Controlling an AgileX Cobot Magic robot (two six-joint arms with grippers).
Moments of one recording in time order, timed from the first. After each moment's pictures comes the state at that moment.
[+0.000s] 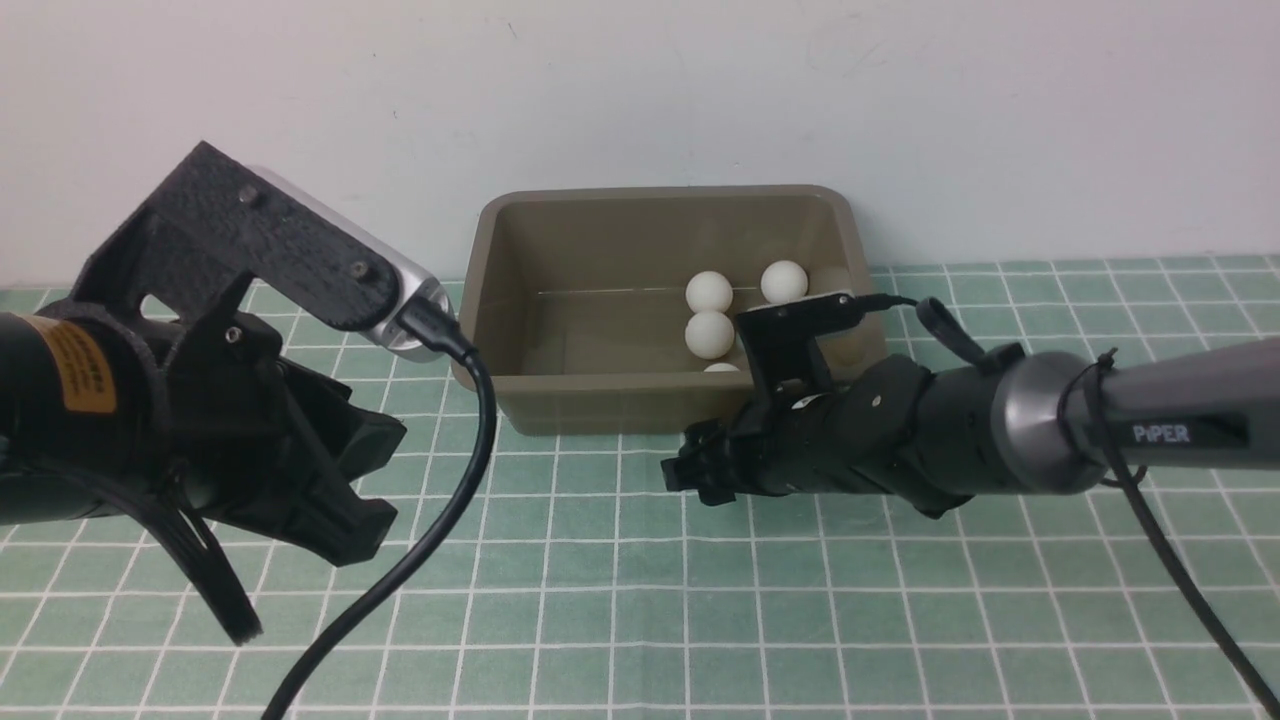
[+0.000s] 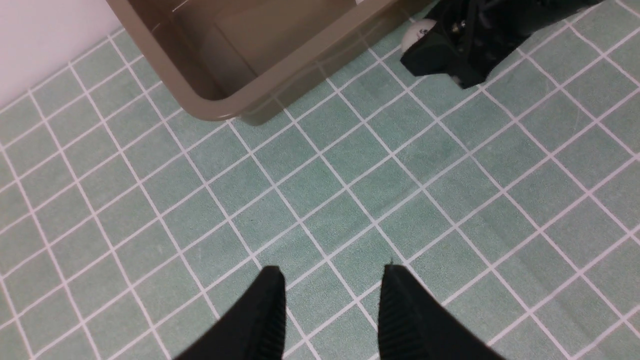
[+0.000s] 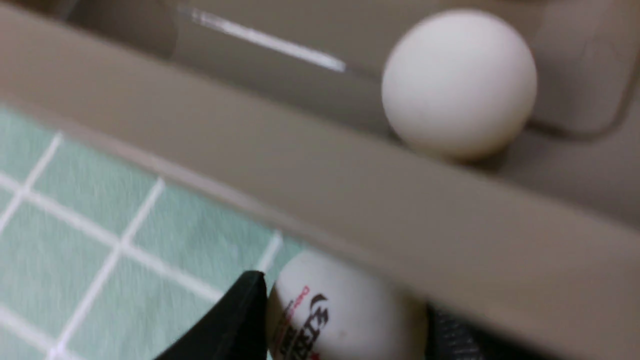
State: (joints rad) right arm 0.52 2.05 -1.19 0.92 0.19 -0.78; left arm -0.47 1.05 -0.91 -0.02 0.74 0.17
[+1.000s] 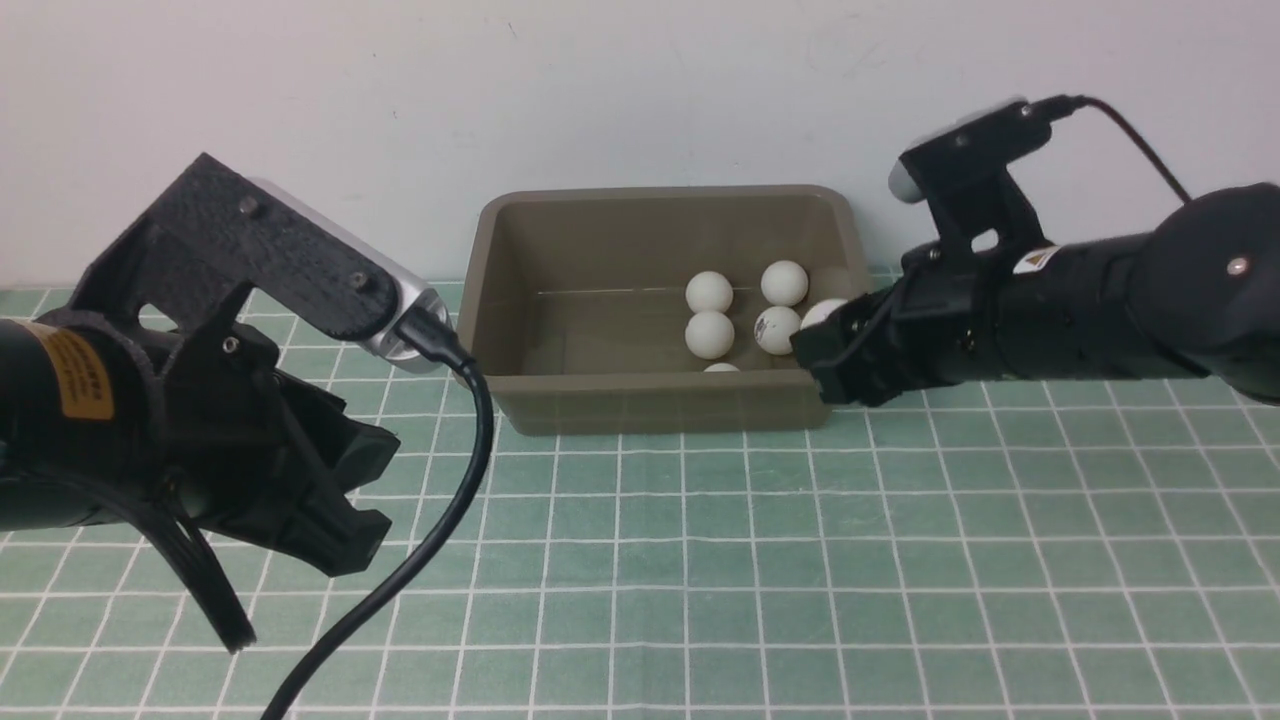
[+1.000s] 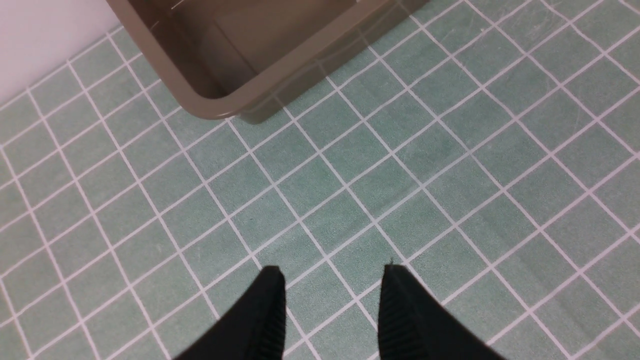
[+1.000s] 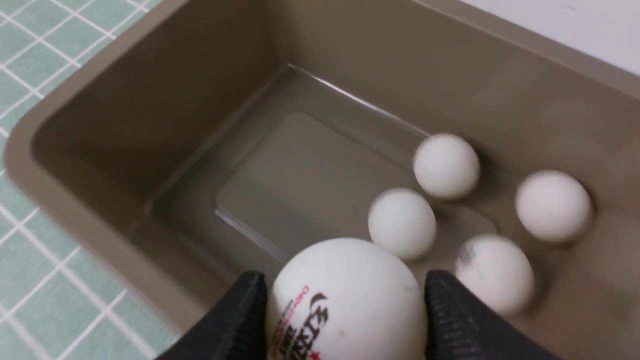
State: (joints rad) right arm 0.41 1.88 -1.40 0.70 0.42 -0.80; left arm -0.47 1.05 -0.91 -0.02 0.74 0.17
